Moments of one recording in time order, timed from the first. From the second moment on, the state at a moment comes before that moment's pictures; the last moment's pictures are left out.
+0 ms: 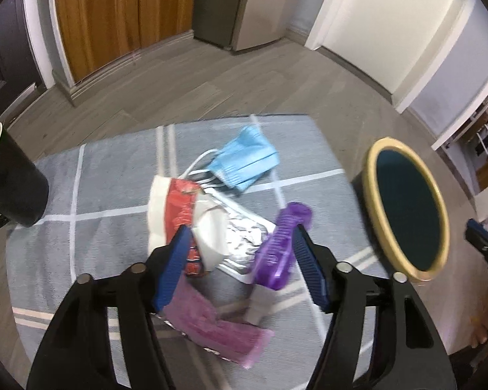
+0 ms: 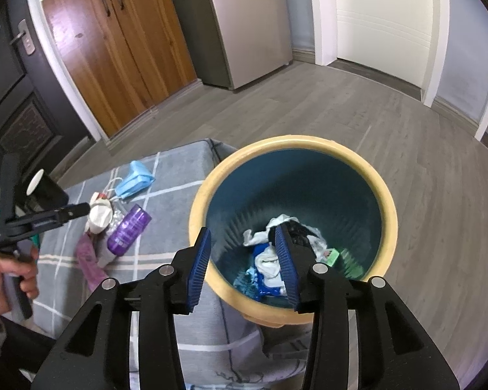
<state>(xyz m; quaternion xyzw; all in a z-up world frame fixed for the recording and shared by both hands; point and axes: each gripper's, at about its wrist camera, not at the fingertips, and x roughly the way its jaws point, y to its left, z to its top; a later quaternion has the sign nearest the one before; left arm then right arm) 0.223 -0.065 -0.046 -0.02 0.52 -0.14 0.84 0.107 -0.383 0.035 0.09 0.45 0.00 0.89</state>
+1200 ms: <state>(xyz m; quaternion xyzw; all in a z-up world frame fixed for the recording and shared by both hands) 0.203 -0.020 0.009 -0.03 0.46 -0.14 0.88 0.167 -0.247 0.003 0.10 0.50 0.10 0.85</state>
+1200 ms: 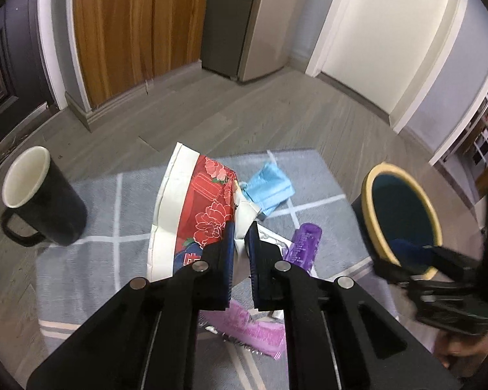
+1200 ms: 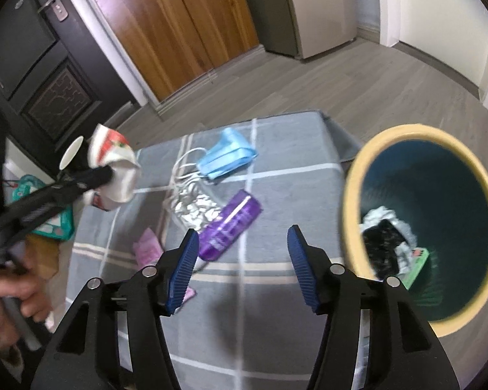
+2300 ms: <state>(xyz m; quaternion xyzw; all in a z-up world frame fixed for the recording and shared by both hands) 0.166 0.000 0.054 -0.04 0.43 -0.21 0.88 0.208 -0.191 -0.079 0.02 0.57 0.05 0.82</state>
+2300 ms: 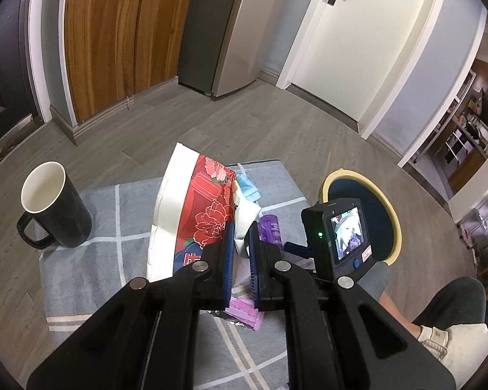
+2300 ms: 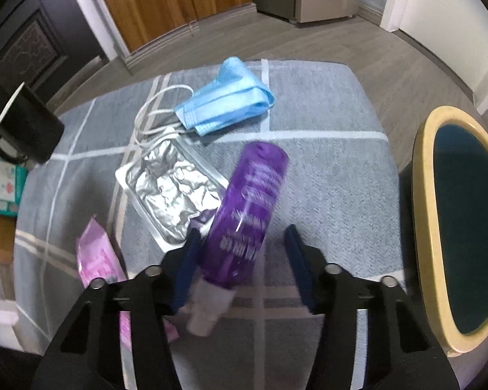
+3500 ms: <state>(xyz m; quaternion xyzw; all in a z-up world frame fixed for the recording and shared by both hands) 0.176 -0.082 0.033 -0.03 0.46 -0.26 0.85 0.142 -0.312 0.015 0.07 0.48 0.06 0.87</state>
